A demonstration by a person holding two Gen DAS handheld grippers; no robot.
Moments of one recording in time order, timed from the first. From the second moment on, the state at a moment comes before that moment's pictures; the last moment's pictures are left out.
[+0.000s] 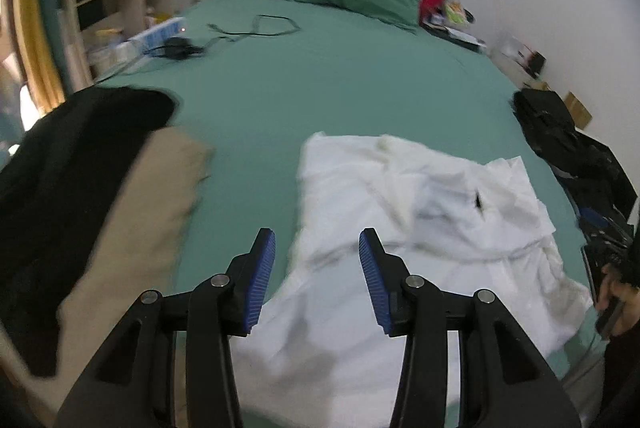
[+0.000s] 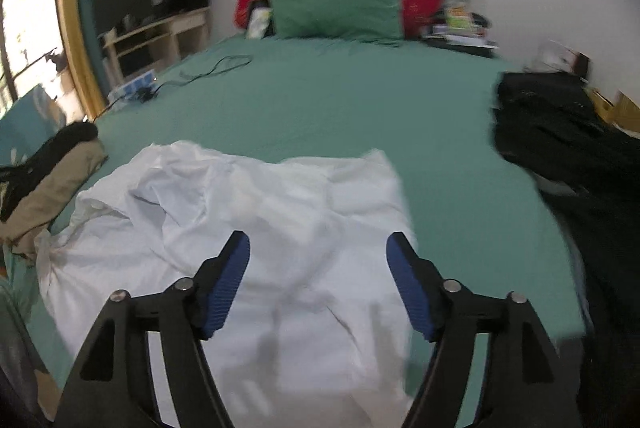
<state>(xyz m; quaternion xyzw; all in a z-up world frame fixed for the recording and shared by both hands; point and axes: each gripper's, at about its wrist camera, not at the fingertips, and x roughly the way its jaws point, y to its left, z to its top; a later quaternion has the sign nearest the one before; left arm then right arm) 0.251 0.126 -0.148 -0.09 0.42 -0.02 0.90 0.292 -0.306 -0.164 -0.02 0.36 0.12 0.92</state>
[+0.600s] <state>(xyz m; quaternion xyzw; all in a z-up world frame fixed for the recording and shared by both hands) 0.193 0.163 -0.249 -0.17 0.48 0.03 0.86 0.151 -0.451 -0.200 0.16 0.40 -0.06 0.90</state>
